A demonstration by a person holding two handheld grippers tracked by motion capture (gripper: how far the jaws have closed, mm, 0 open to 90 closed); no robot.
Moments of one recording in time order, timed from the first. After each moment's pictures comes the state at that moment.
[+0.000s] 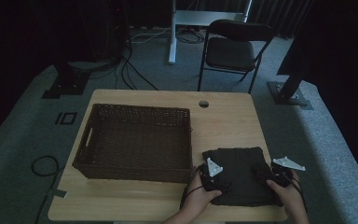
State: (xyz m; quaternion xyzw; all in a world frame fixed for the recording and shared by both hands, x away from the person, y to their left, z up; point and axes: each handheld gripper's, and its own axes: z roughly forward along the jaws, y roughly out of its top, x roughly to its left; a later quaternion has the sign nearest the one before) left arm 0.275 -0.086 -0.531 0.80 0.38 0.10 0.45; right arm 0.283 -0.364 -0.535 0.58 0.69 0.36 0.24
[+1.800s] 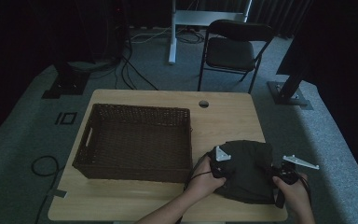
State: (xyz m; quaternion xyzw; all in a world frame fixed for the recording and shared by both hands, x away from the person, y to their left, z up) left arm 0.302 -0.101 -0.487 0.83 0.33 0.04 0.45; right arm 0.270 -0.363 -0.494 0.59 0.65 0.46 0.13
